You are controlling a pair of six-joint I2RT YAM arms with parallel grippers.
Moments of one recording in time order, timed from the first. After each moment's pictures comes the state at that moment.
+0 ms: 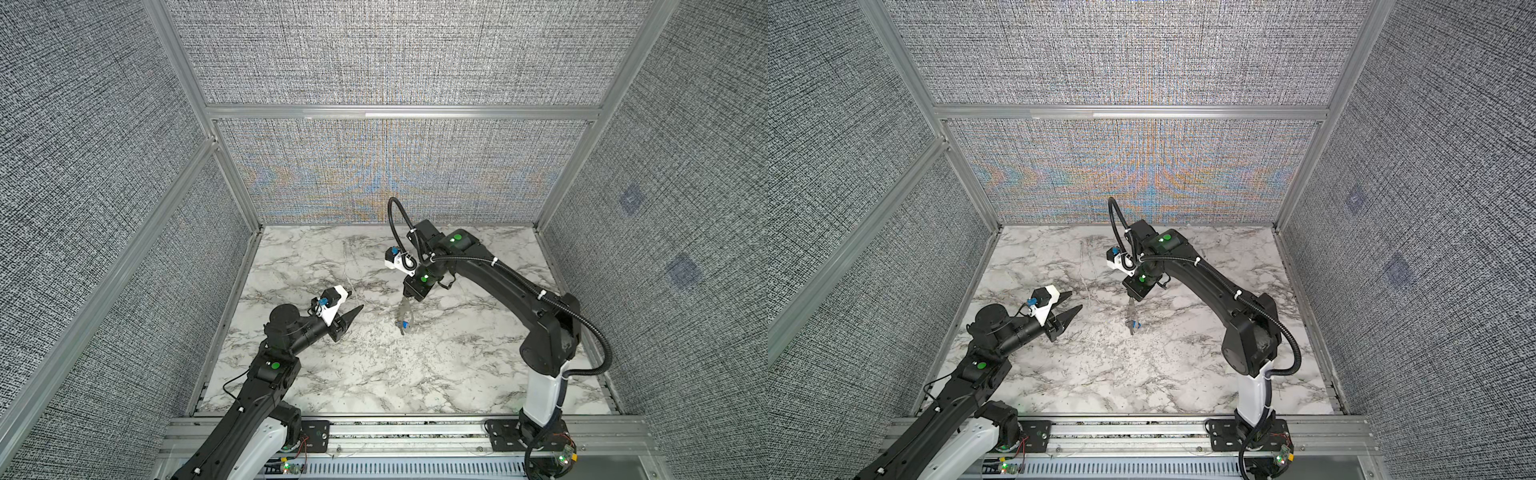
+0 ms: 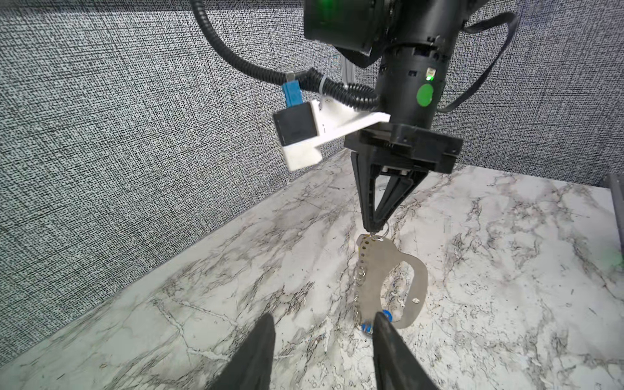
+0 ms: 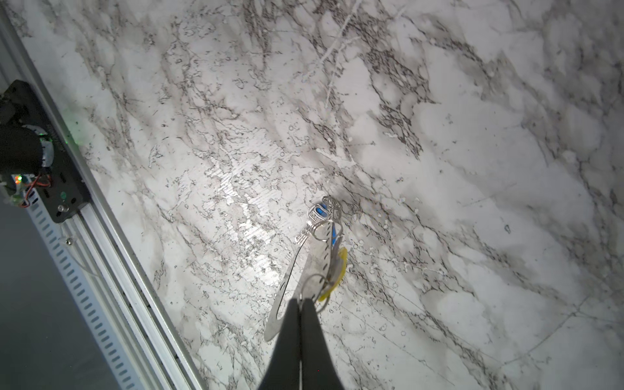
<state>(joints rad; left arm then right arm) -0.35 0.73 0.41 0.19 0.54 0.20 0.65 1.91 1.85 -1.16 -0.27 -0.24</state>
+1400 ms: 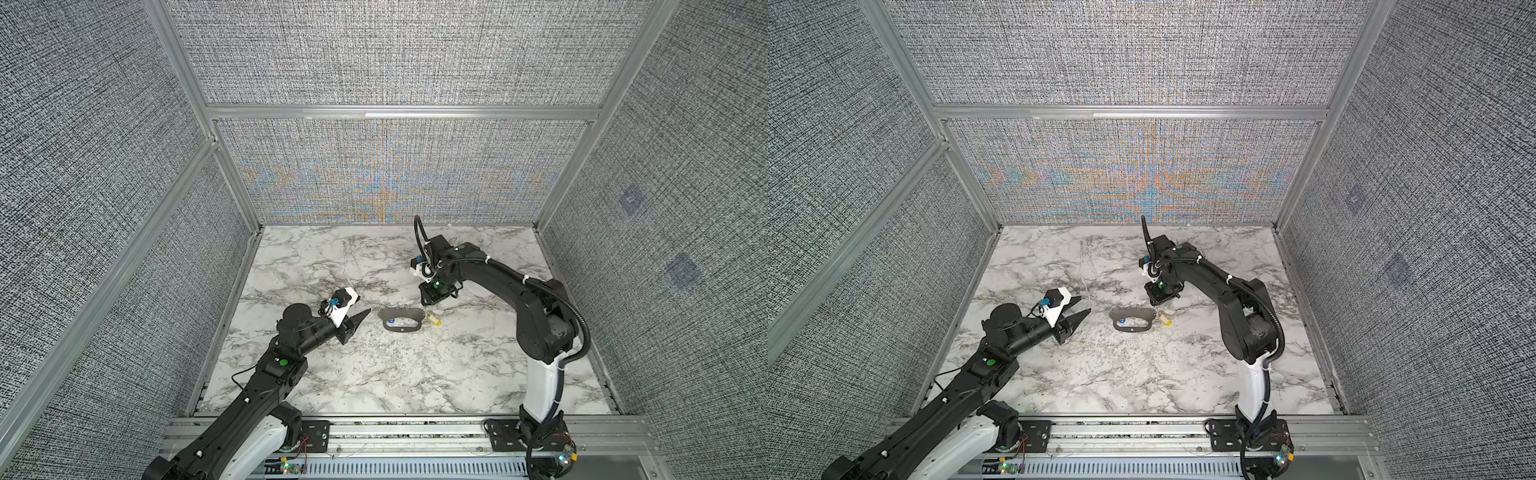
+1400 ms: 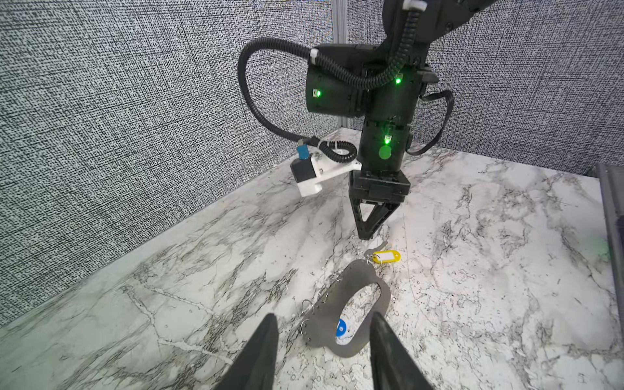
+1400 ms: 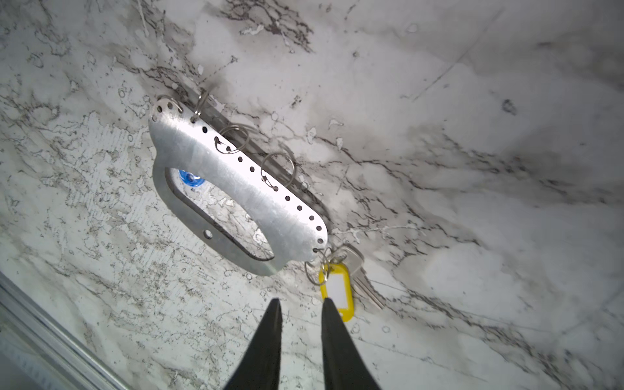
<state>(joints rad) -0.44 0.80 0.40 0.21 0.47 0.19 0.51 1.96 1.60 -0.98 -0.20 -0.08</state>
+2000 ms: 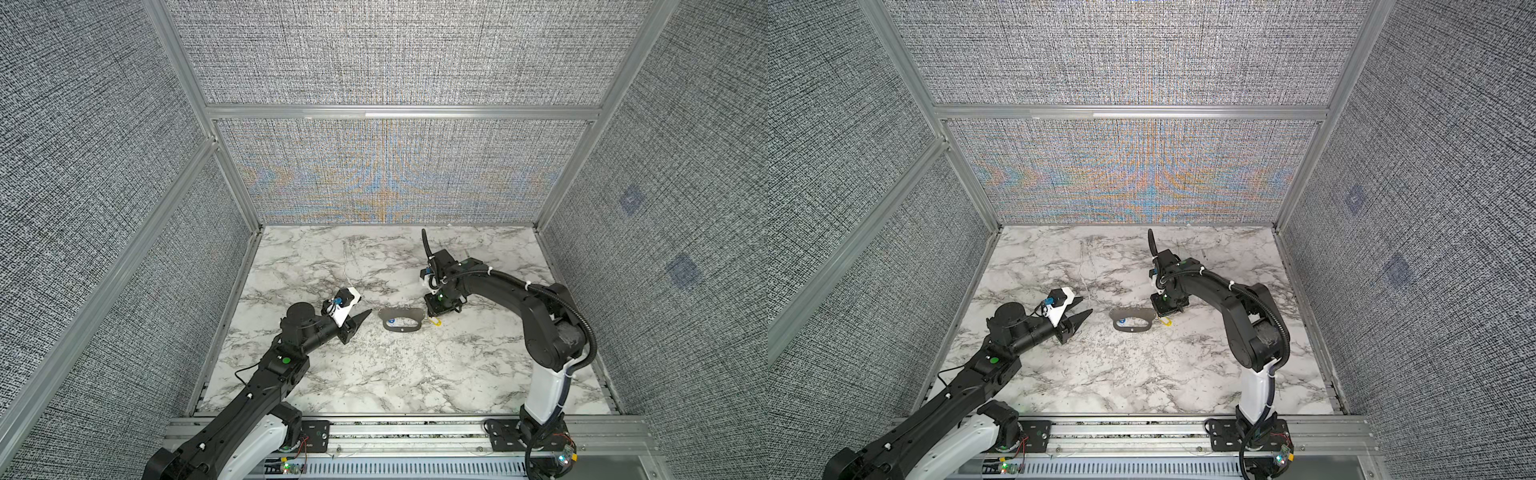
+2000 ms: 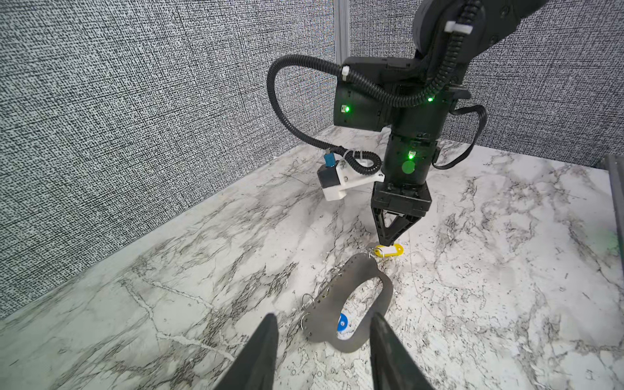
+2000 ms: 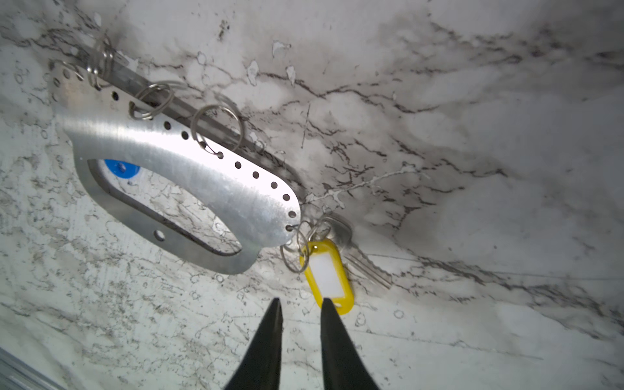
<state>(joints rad) -0.46 0.84 0.40 0.22 0.45 0.19 0.52 1.91 1.37 -0.83 -0.18 0.10</state>
